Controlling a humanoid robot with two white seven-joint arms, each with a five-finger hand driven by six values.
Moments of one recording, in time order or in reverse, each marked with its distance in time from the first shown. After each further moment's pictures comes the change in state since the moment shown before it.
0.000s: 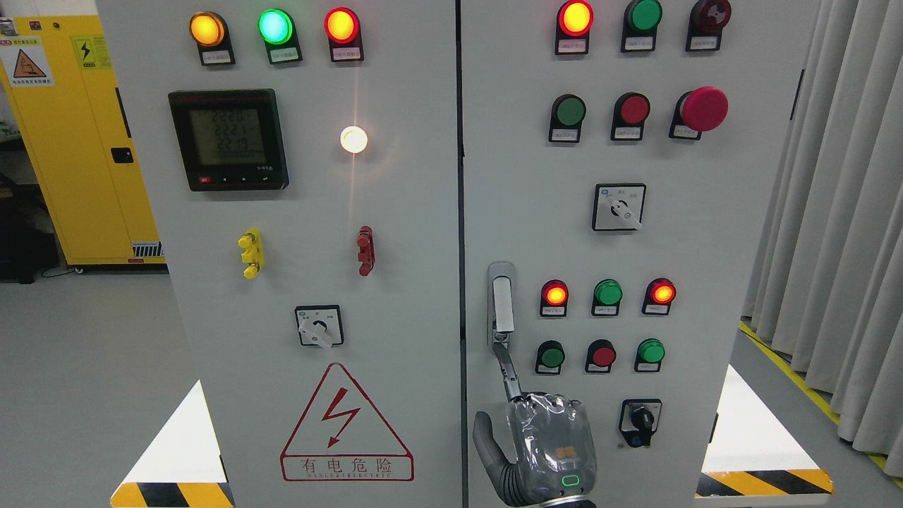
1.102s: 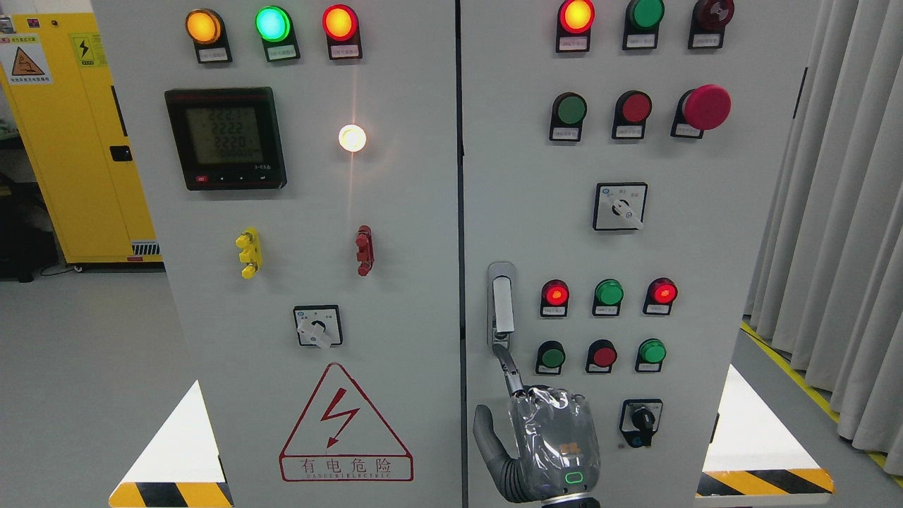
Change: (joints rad) left arm 0.000 0.000 0.000 0.000 0.000 0.000 0.000; right arm 0.010 -0.002 0.004 -0.048 -0.002 -0.012 -0.009
